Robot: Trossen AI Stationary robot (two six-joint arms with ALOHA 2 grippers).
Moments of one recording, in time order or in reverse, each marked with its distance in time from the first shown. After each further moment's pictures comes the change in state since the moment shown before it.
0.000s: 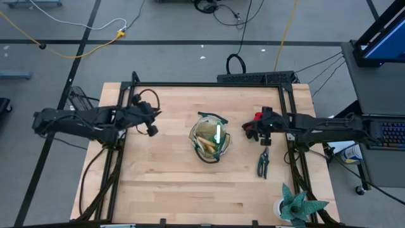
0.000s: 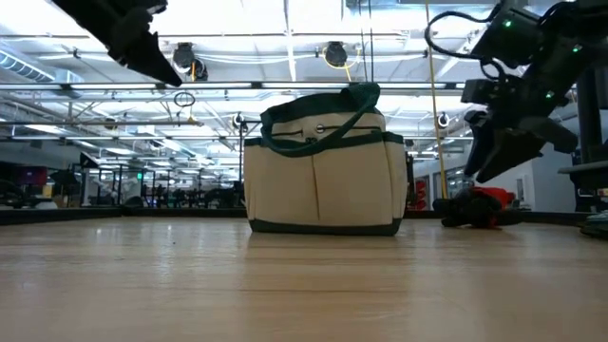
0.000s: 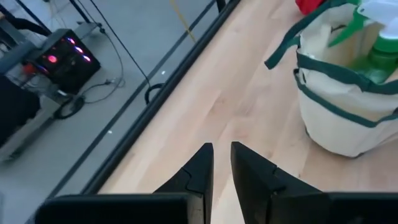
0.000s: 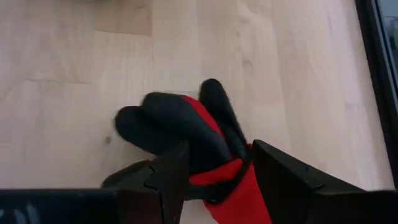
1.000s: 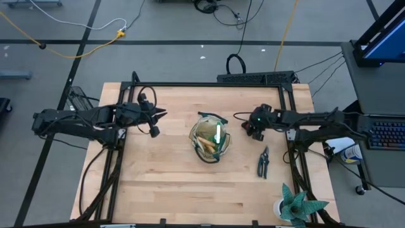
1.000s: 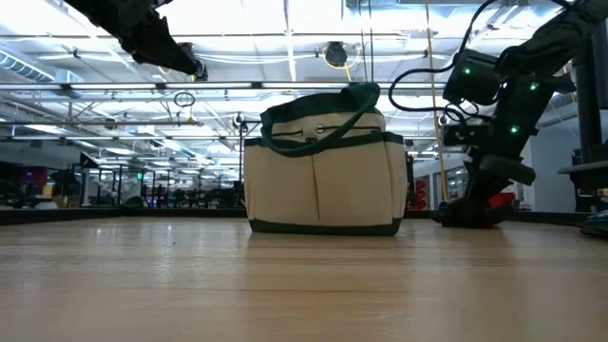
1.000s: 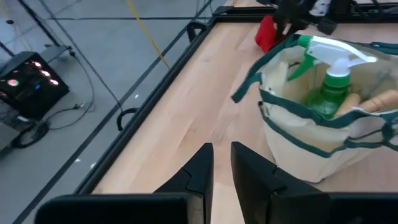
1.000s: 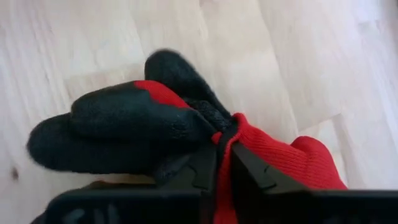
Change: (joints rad) left arm 0.037 0.011 -0.008 0.154 0.152 0.072; right arm -0.149 0.317 0.000 0.152 0.031 0.142
